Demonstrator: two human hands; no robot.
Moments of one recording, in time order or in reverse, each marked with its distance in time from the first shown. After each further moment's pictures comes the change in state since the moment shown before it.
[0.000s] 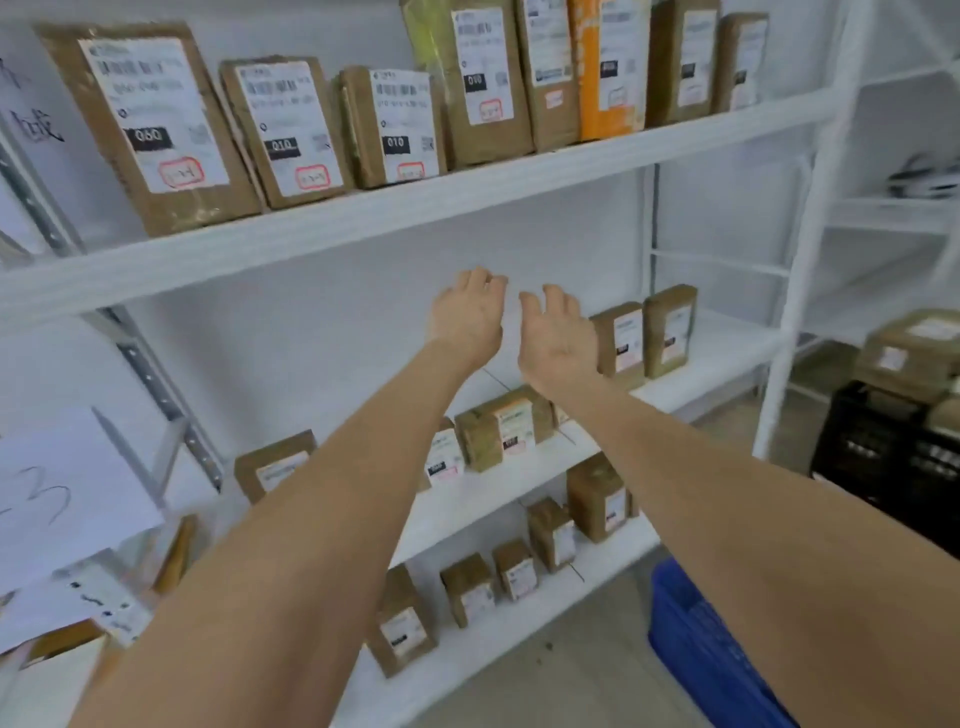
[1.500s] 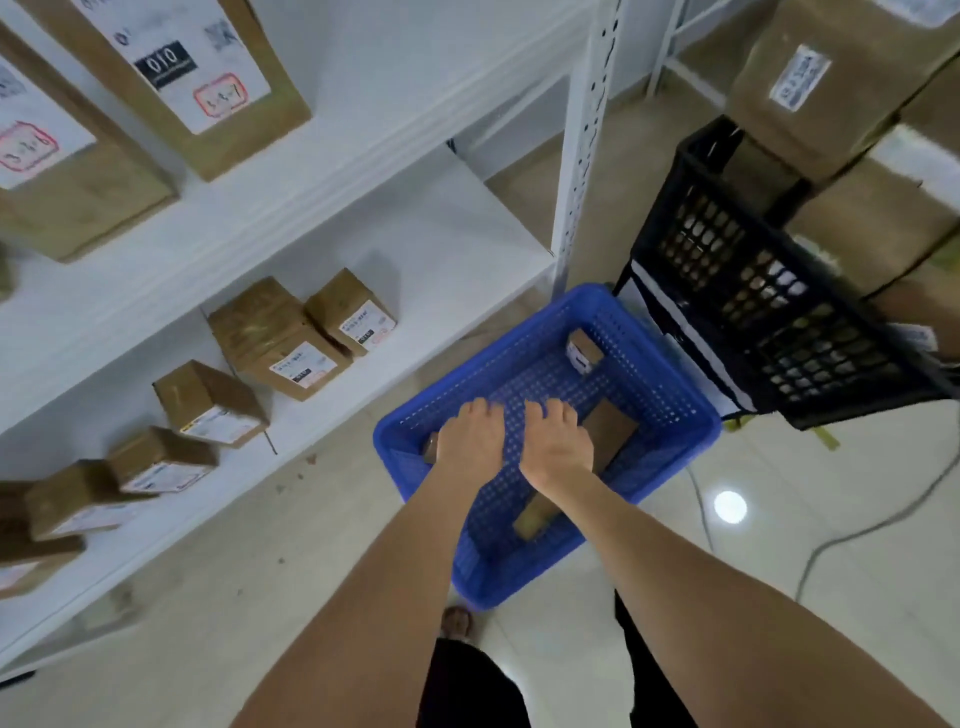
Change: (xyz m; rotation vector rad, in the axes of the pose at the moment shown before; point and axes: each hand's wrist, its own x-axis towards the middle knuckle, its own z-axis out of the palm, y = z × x) left_hand 0.096 0.591 0.538 -0.261 -1.004 0.098; right_hand -0.062 0.692 0.351 -0.041 -1.082 0.390
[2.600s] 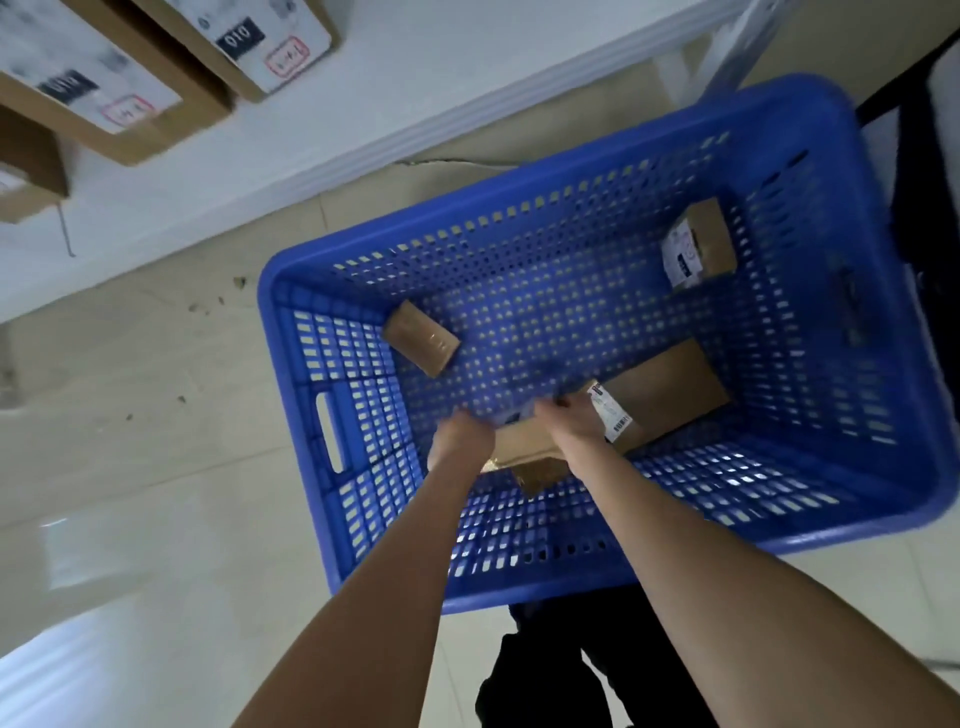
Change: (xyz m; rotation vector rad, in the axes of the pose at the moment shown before) left_hand 0.188 0.014 0.334 -0.882 -0.321 -0.911; right_hand 0.271 0.114 0.282 0.684 -0.408 0.382
